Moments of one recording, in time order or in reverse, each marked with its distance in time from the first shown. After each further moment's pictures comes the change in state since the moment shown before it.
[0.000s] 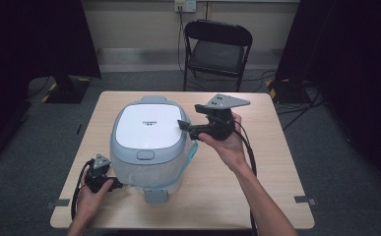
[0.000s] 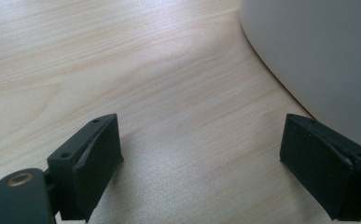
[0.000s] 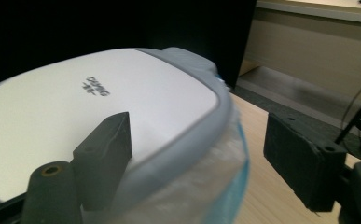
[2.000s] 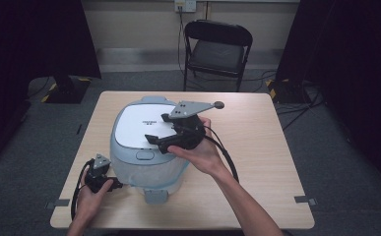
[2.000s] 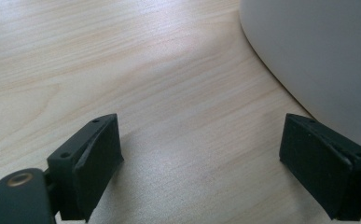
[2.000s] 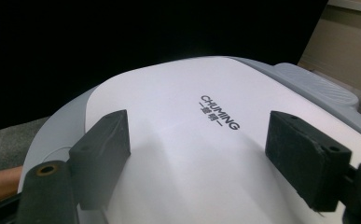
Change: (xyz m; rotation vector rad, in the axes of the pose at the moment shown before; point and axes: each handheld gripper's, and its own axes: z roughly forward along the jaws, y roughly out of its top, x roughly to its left) left arm 0.000 0.000 0.000 -0.001 -0.001 0.000; right arm 0.065 0.019 0.037 0.053 0.191 -0.092
